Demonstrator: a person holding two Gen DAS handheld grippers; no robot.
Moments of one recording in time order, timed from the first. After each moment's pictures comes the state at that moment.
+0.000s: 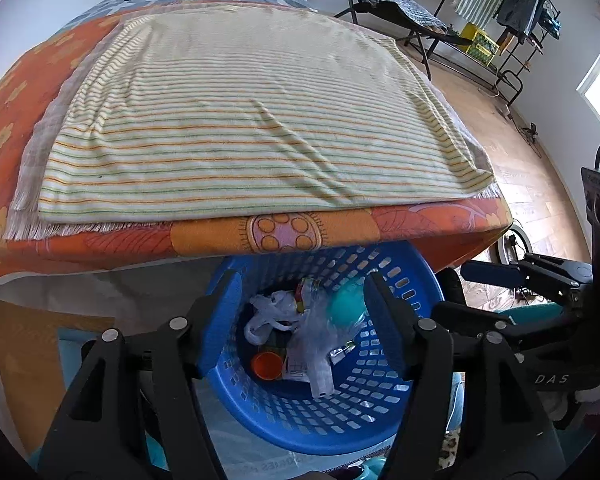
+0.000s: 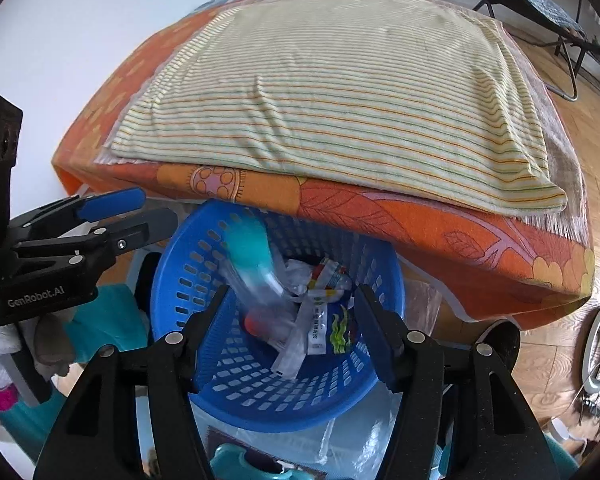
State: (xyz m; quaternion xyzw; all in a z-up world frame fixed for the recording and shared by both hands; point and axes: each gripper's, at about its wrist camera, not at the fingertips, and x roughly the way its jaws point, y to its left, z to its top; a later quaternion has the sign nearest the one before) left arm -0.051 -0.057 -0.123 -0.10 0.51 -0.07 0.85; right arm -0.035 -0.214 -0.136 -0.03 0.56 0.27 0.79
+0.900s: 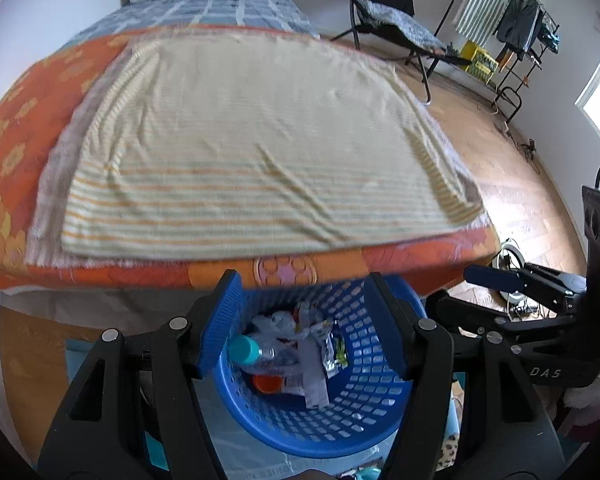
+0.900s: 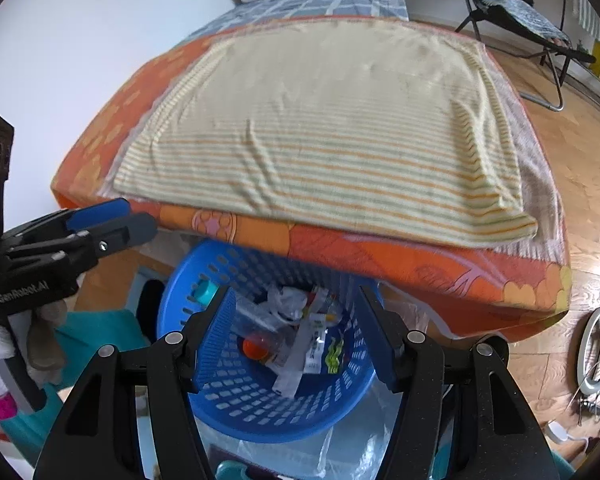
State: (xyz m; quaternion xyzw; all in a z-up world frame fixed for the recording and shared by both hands) left arm -0.044 -0.049 -0.080 -0.10 0.48 -0.06 0.87; right arm -0.028 -0.224 -0.103 -0.02 0.52 0.25 0.82
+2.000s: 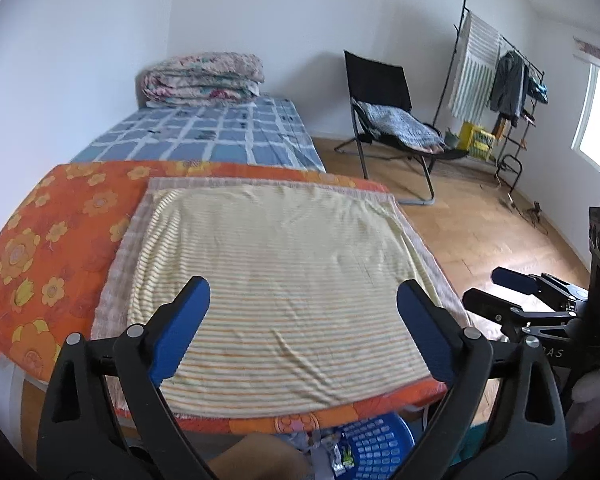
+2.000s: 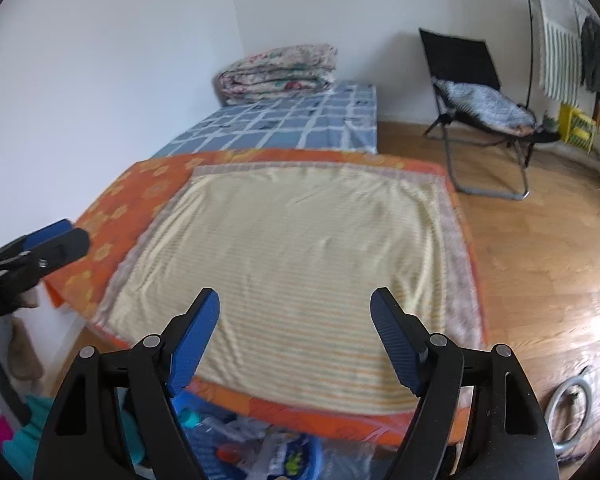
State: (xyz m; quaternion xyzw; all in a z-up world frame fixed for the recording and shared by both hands) left arm 0.004 -0.028 0.052 -0.09 0.31 -0.02 0.95; right arm 0.045 -0.244 0.014 -0.01 0.36 0.22 0.91
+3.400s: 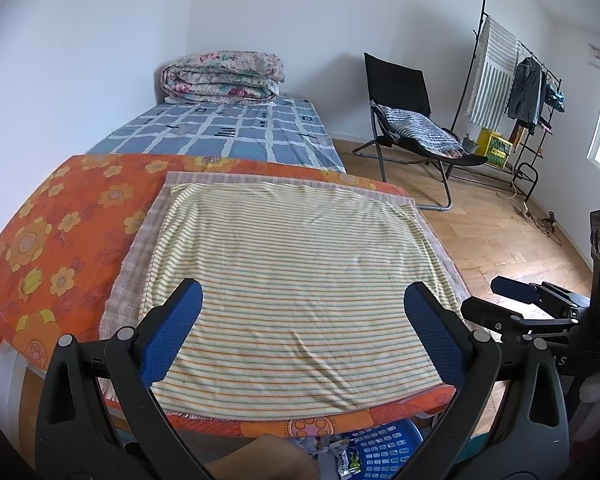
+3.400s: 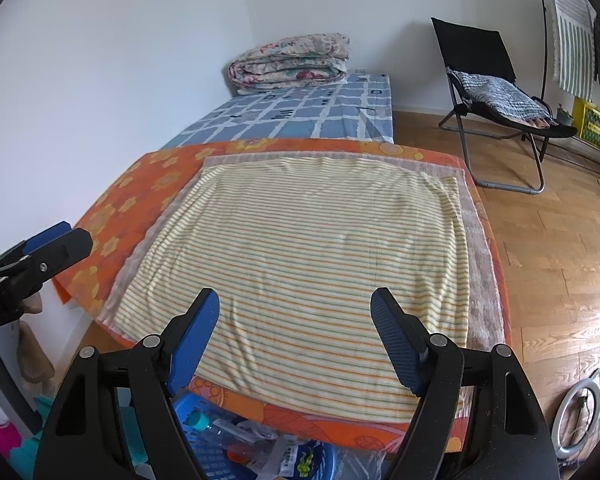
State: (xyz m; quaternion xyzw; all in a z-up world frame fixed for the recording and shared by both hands) left arm 0.005 -0.018 0.040 -0.09 0.31 0.01 0.95; right arm 0.057 -0.225 0.001 0.00 0.38 0.24 0.89
